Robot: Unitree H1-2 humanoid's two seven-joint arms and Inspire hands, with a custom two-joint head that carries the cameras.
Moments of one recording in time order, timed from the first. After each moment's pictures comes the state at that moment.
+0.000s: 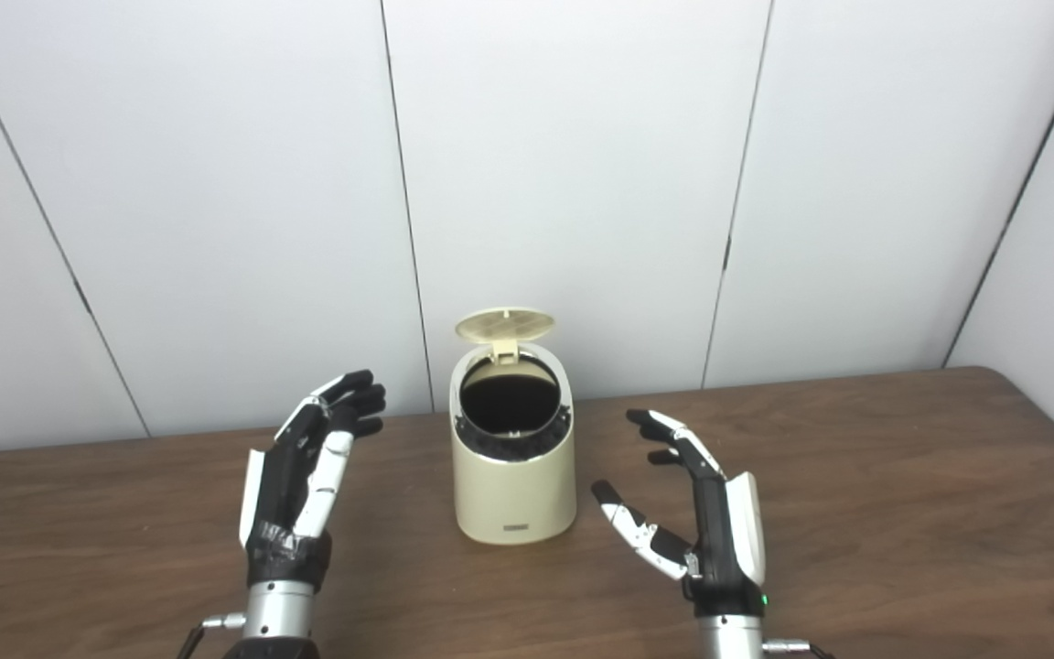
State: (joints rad) left arm -0.31 0.01 0.04 0.09 -0.10 -0.23 0.02; right arm -0.20 0.02 0.11 0.15 -0.58 -0.32 -0.55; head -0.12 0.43
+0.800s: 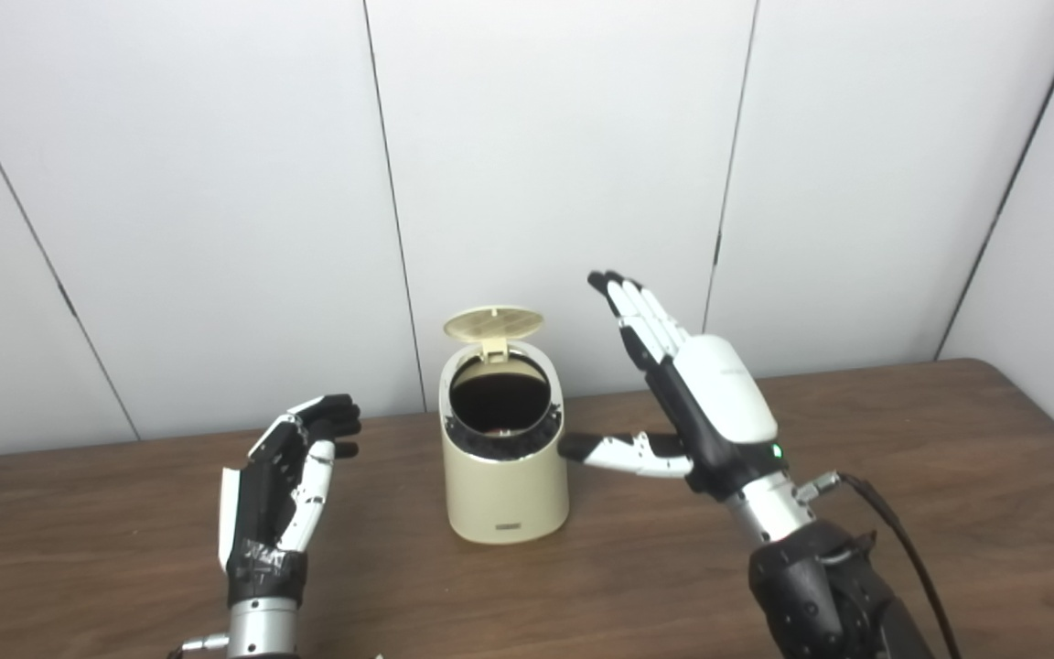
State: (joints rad) left arm -0.29 0.00 0.07 0.10 0.04 -0.25 0.09; right arm -0.44 -0.20 0.16 -0.34 -0.79 0.10 0.12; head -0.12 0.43
